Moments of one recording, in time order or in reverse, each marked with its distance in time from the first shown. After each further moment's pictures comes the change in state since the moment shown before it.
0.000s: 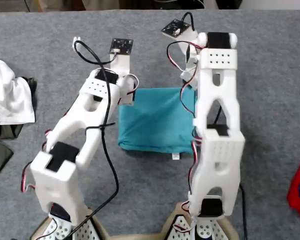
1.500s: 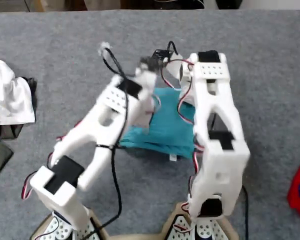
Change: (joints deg) left arm 12.8 -10.3 5.4 18.1 0.0; right arm -1.1 -4.8 28.6 -22.2 19.3
